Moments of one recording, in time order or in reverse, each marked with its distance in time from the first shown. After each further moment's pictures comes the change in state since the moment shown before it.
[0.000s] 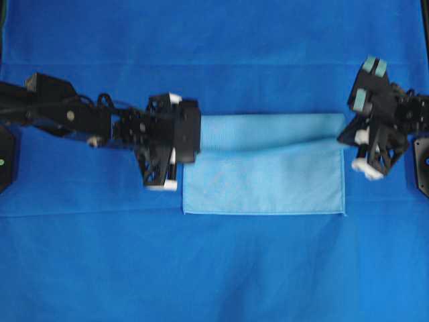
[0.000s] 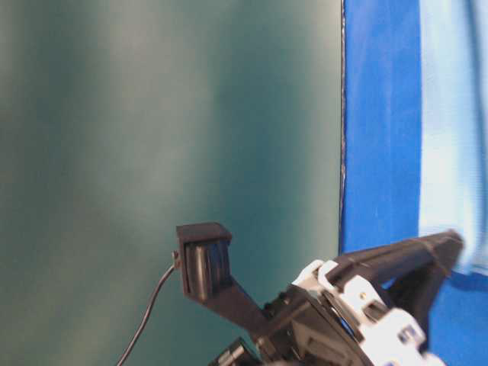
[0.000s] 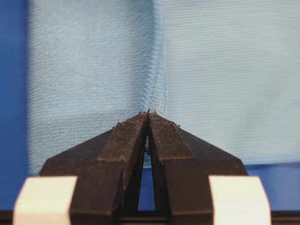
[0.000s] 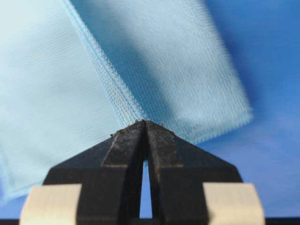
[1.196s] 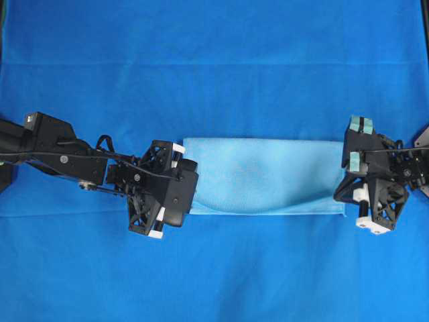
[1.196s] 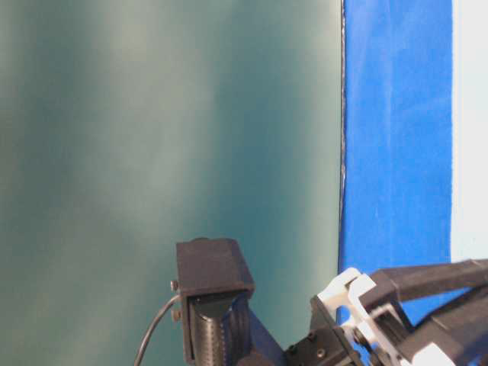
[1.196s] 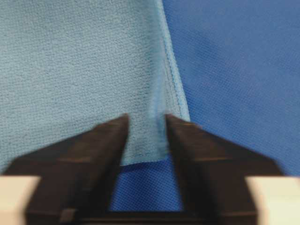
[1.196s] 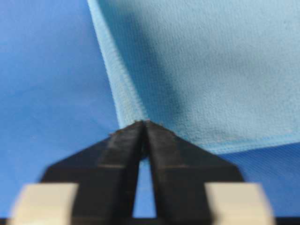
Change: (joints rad) left arm -0.164 0.002 0.000 0.000 0.020 0.000; right arm 0.333 0.078 -0.017 0.006 -0.092 0.218
